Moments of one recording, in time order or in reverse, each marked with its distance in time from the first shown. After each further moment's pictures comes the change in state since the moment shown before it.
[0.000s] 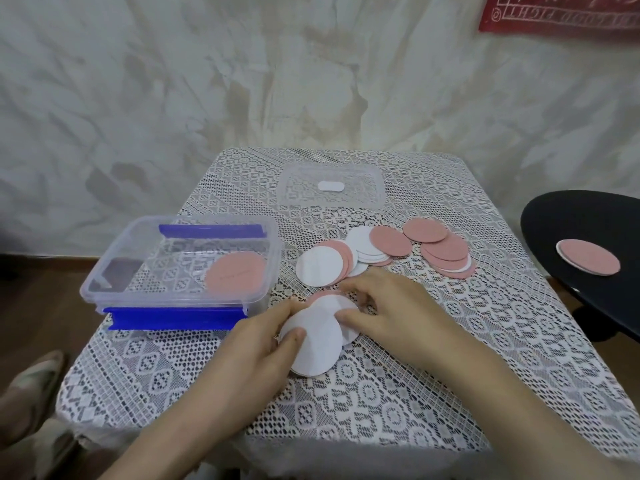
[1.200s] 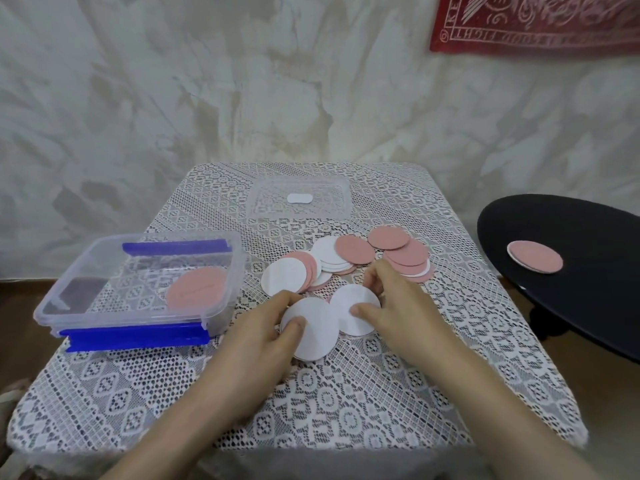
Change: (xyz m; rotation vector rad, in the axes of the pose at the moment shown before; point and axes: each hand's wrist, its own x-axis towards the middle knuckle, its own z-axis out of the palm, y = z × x) left_hand 0.028 0.032 0.031 0.009 0.029 -0.022; right_hand -0.021 0.042 -0.014 0.269 0.200 0.237
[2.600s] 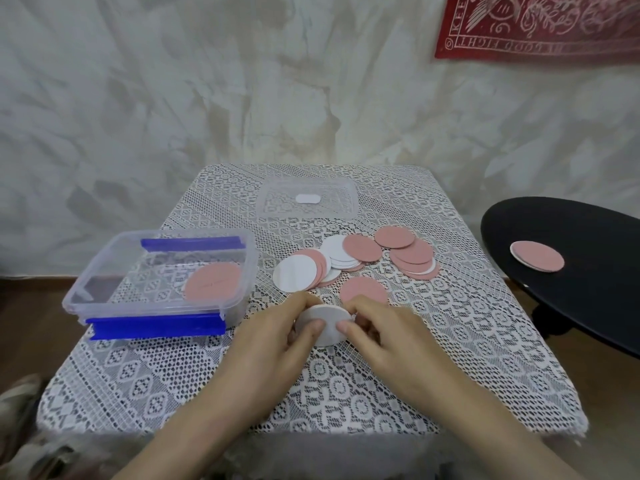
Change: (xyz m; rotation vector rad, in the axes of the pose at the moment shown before) left_hand -0.016 -0.010 -0.002 0.191 0.087 0.271; right_hand -0.044 -0.017 0.016 -0.014 -0.061 -0.337
